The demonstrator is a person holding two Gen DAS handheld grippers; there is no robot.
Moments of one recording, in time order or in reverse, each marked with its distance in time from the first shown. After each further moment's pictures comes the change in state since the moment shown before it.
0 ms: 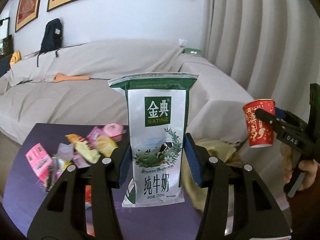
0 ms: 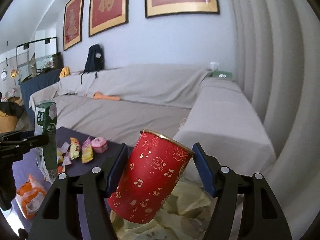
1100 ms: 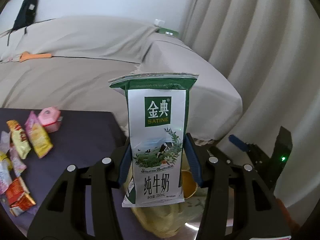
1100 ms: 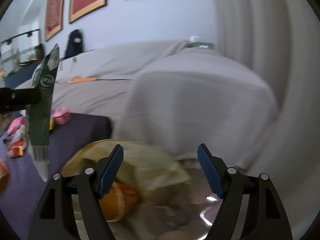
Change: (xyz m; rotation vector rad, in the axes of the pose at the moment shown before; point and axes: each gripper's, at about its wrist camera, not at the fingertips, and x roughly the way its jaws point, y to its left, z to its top) left arm 0.115 -0.070 -0.010 -0.062 0.115 -0.215; right arm 0.073 -0.071 -0.105 0.039 0.101 -0.147
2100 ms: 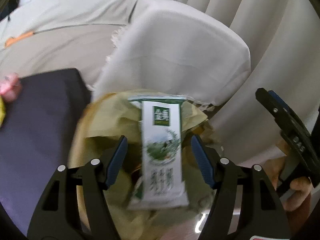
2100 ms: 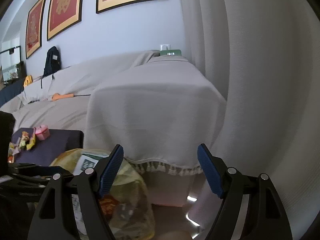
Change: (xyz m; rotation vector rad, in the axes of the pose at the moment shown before) left arm 0.095 -0.040 -0.056 0.030 0.210 0.011; right arm -0.031 -0.060 -0.004 0.119 -0.060 -0.082
